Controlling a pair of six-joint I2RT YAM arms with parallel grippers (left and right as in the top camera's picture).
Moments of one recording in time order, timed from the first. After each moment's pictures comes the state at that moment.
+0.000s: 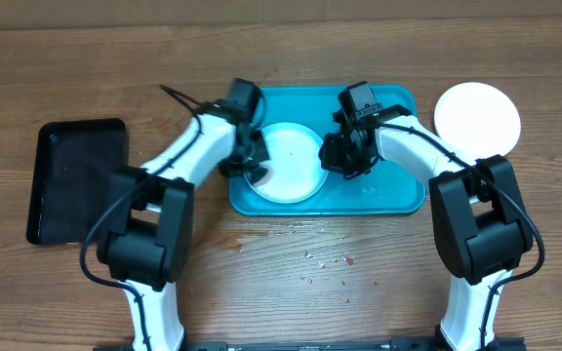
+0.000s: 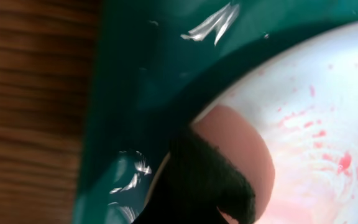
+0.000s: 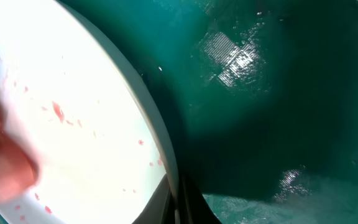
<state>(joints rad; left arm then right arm) -0.30 2.06 1.44 -0.80 0.08 -0.62 0.35 2.07 1.38 -0.66 -0.34 0.47</state>
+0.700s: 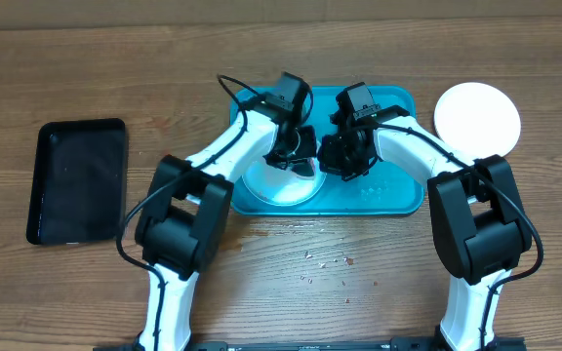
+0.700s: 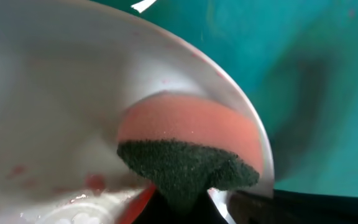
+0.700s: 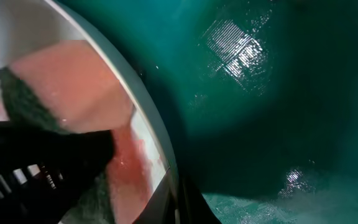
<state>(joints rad) -0.47 2.19 1.61 -0.70 0.27 -0.56 0.36 2.07 1.38 -0.66 -0.35 0.47</state>
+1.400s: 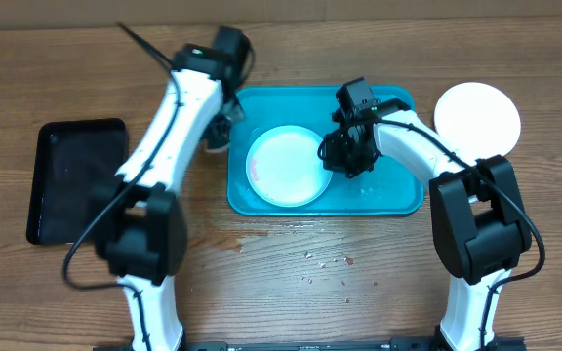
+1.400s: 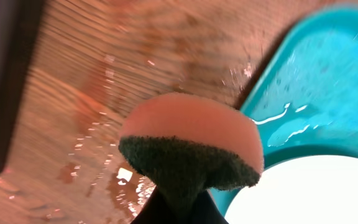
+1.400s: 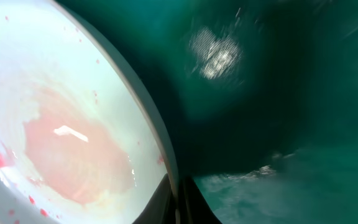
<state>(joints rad) -0.26 2.06 1.89 -1.27 -0.27 -0.73 0.36 2.07 1.47 -0.79 -0.25 0.40</state>
